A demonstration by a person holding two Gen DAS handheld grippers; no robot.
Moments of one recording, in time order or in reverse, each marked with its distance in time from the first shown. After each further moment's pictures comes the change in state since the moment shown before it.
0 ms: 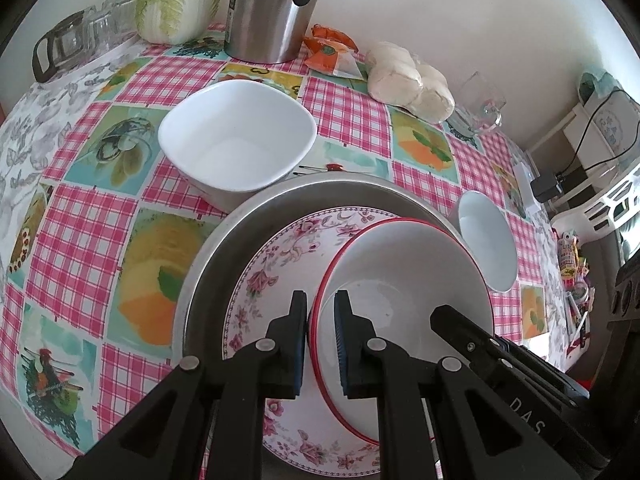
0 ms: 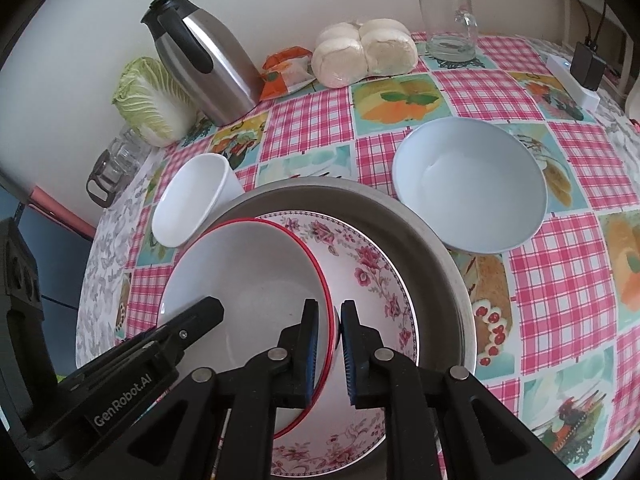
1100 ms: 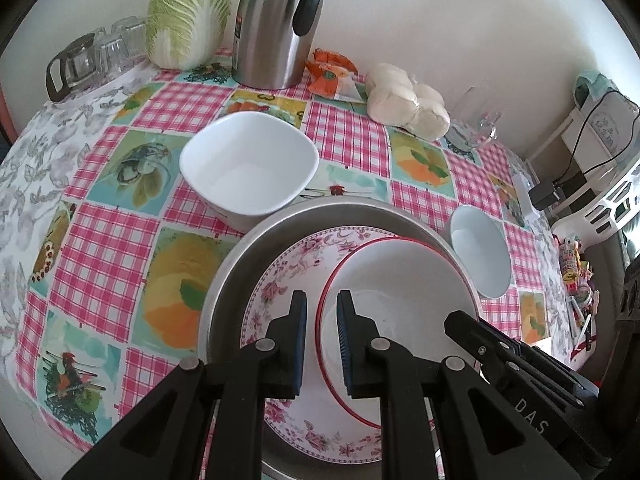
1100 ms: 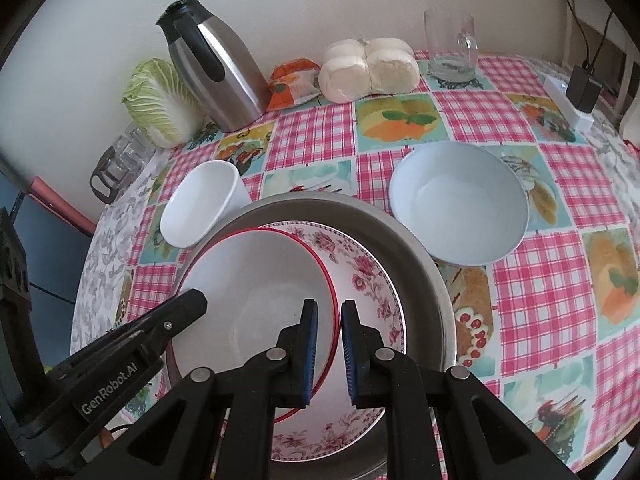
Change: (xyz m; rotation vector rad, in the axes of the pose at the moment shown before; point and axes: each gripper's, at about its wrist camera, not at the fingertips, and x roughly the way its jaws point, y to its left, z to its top) left arm -0.026 -0.003 -0.004 0.020 -0.073 0.041; right arm -0.021 0.006 -0.002 -0.044 -0.032 -0.026
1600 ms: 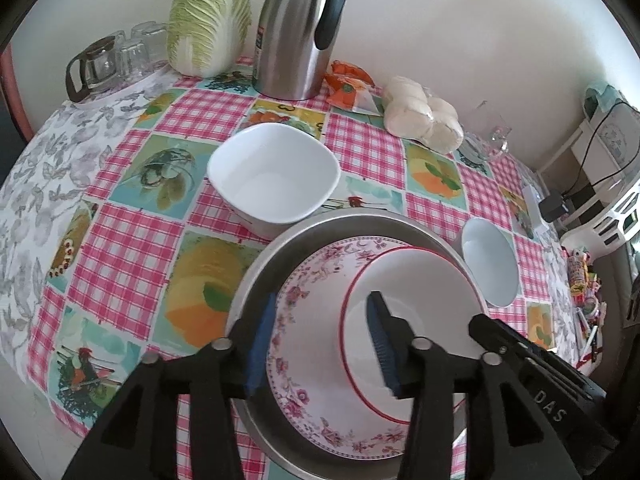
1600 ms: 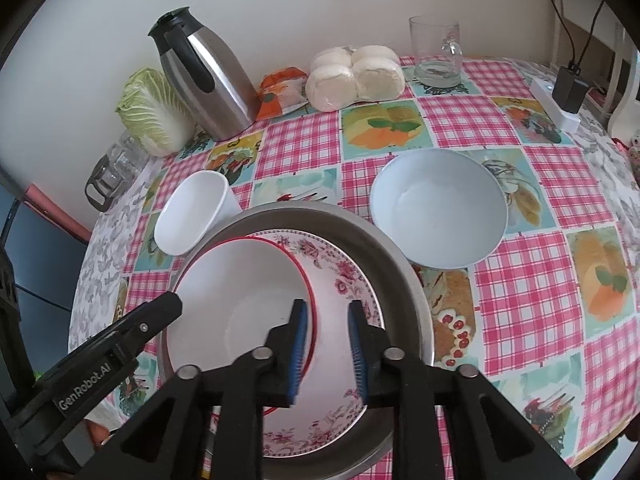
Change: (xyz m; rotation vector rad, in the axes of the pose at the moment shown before) left arm -0.010 0.006 -0.001 -0.025 -0.031 0.056; right arm -0.010 -0.009 0.002 0.021 -0.019 -0.028
